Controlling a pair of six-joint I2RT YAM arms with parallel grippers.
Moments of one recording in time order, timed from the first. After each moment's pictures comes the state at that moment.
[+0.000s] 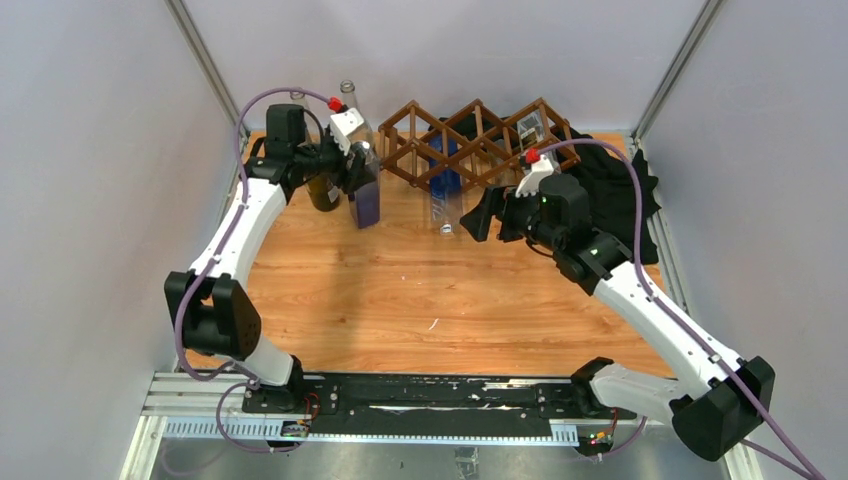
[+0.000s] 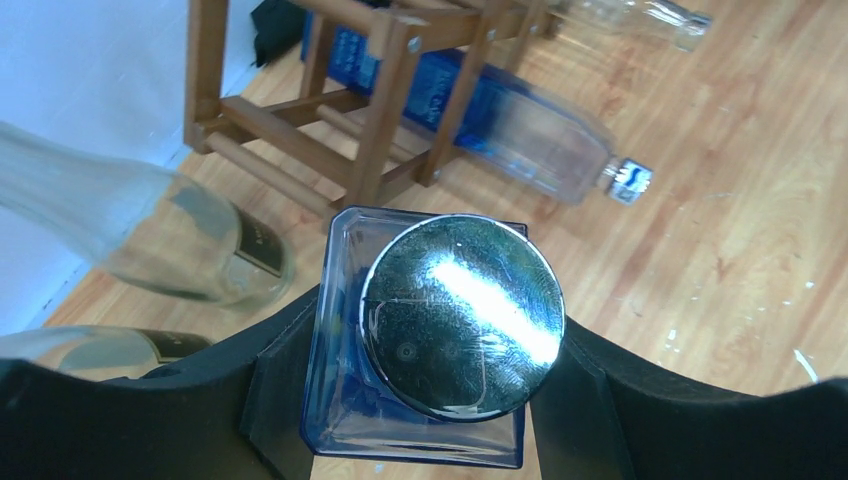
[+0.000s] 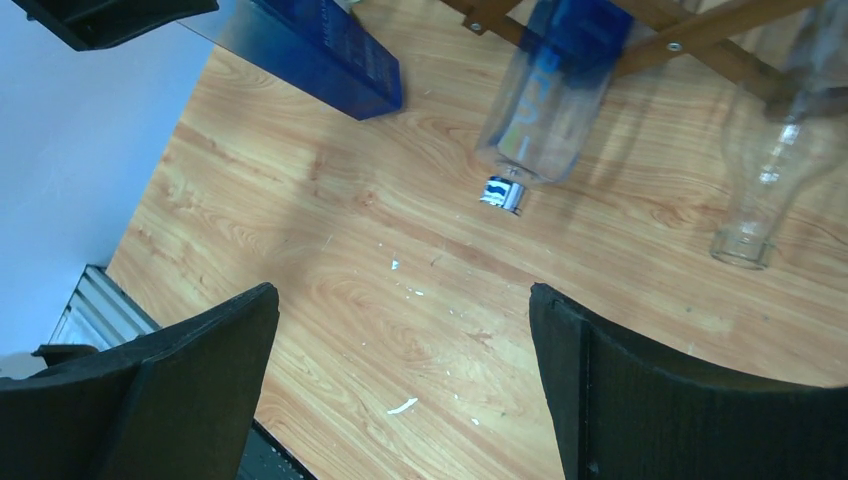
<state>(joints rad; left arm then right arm) -0.13 1.52 1.43 -0.46 0.73 0.51 0.57 1.07 1.00 -0.26 -0.14 0.41</state>
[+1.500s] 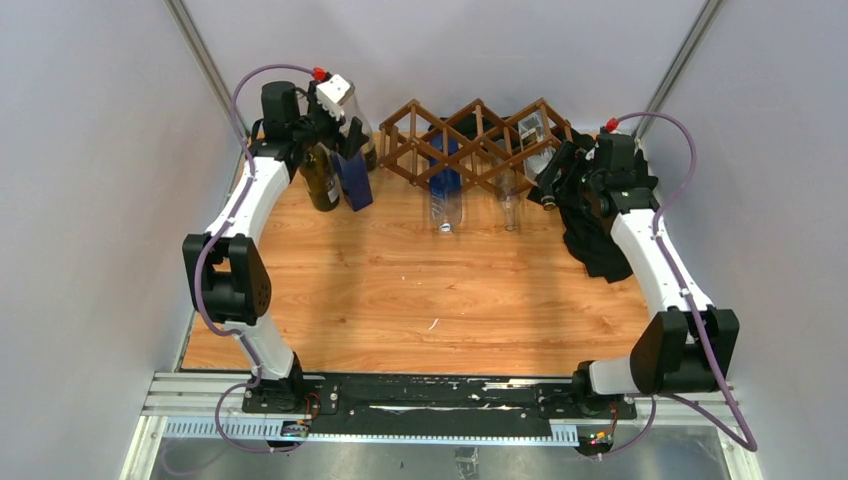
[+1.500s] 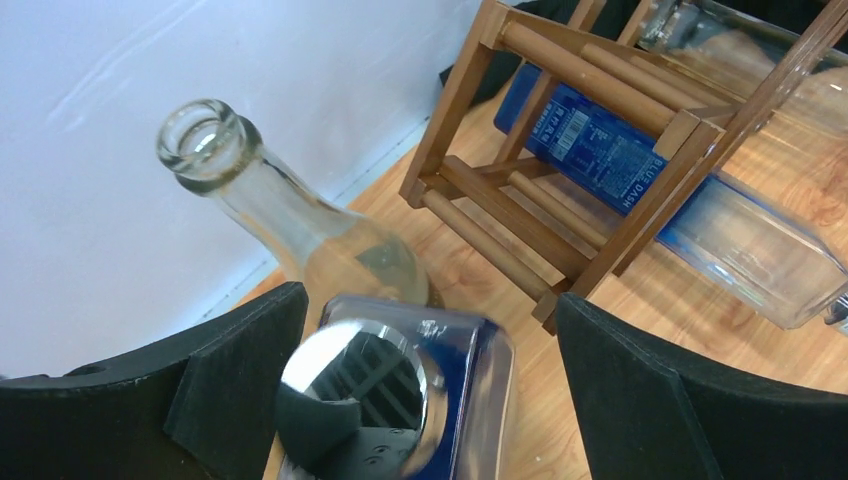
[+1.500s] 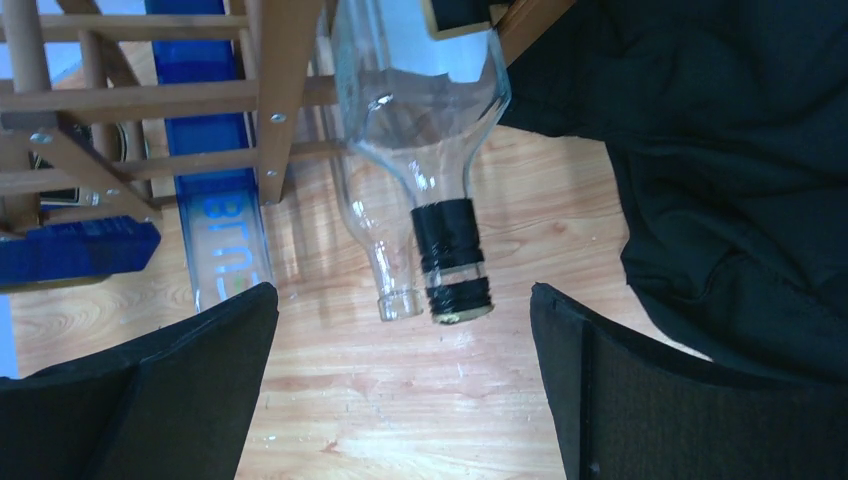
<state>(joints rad) -0.06 1.76 1.57 -0.14 0.62 0.41 0.07 1.34 1.19 -0.44 -0.08 0.48</state>
